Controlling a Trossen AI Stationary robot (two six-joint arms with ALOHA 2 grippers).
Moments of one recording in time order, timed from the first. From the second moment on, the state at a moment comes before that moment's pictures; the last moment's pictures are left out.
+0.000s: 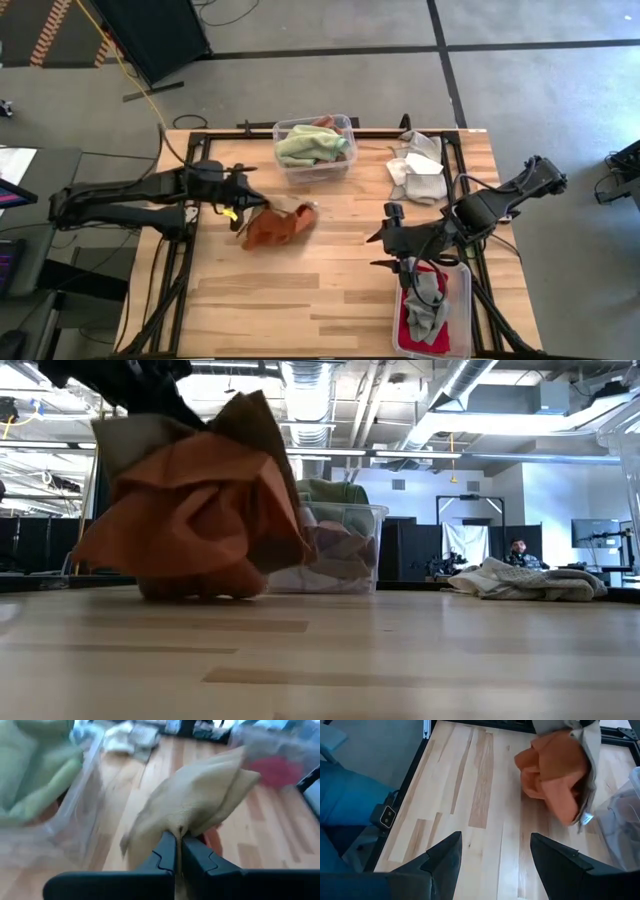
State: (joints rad) left arm 0.18 0.78 0.66 -0.33 0.08 -0.05; right arm 0.50 1.33 1.41 -0.80 0.32 0.20
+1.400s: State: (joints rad) left arm 0.12 1.15 0.66 -0.14 0.07 0.08; right arm 0.51 1.38 1.41 -0.80 0.32 0.24
